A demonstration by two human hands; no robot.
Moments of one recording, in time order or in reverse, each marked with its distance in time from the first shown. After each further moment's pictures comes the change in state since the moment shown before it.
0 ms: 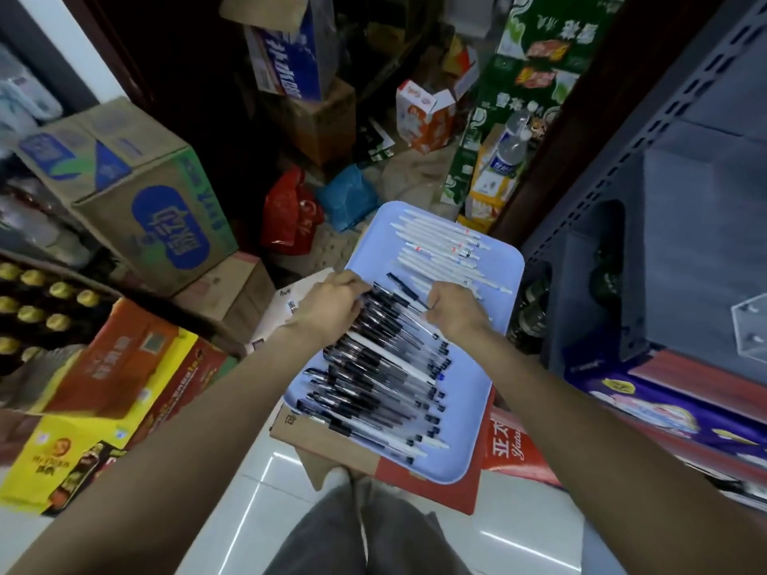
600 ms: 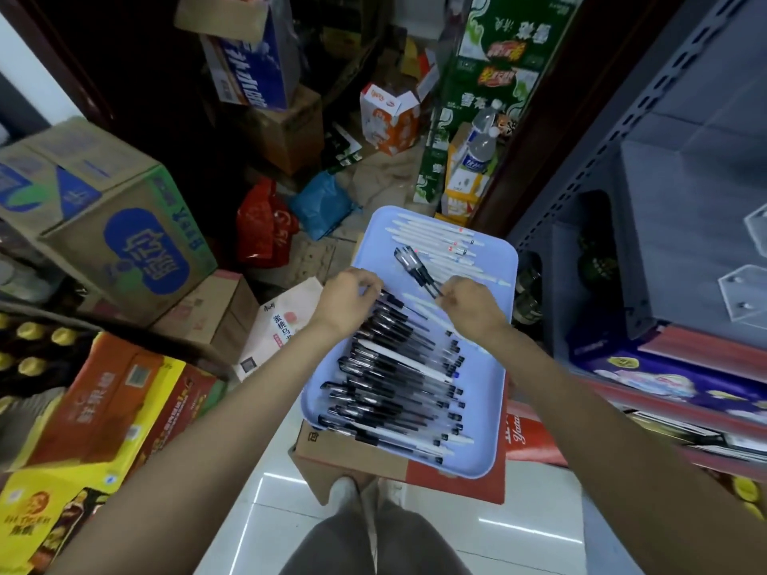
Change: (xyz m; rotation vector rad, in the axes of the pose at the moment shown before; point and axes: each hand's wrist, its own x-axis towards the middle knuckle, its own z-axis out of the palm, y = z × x) left_hand 0.012 0.001 -0.017 -0.594 0.044 -0.092; right_hand -0.019 -0.012 -0.009 0.195 0.104 0.037
